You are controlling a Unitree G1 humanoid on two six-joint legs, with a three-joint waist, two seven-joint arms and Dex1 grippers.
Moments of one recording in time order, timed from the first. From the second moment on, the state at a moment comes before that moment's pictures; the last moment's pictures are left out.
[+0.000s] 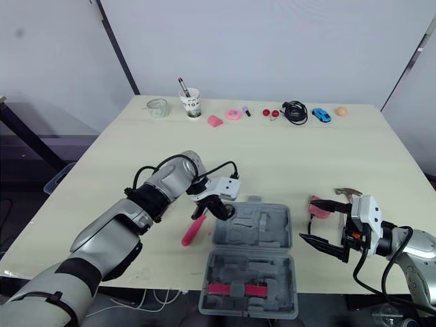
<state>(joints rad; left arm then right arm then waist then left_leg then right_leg) -1.06 0.41 -0.67 0.72 0.24 0.24 -1.55 0.06 -0.71 -0.20 -0.19 0.56 0.11 1.19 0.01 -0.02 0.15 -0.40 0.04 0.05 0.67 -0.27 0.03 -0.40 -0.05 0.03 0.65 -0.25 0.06</state>
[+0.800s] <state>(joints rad) -1.13 0.35 -0.64 0.94 0.29 0.12 -1.55 0.08 -0.71 -0.20 -0.20 0.54 0.08 1.19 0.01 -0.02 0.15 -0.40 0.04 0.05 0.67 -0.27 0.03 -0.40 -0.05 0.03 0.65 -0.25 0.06</state>
